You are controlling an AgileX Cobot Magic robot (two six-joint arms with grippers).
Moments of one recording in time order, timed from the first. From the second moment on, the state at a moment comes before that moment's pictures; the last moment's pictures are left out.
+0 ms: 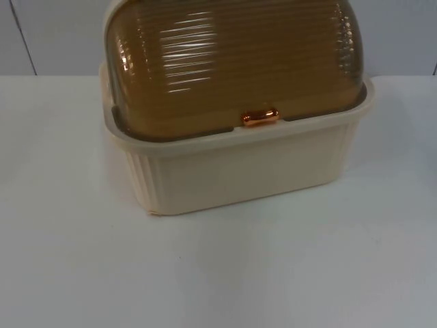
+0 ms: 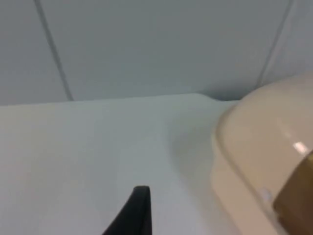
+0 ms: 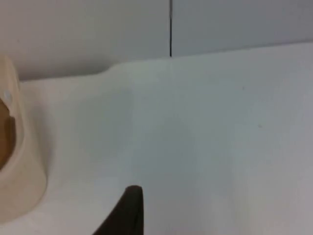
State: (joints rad) right arm -0.09 0.89 -0.82 -0.07 0.58 0.08; left arm 0.08 1.15 -1.02 -0.45 0.54 0.43
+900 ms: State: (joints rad) right arm -0.09 0.11 -0.87 -0.14 0.71 0.06; left arm -0.03 0.23 -0.78 -0.32 0.46 0.36
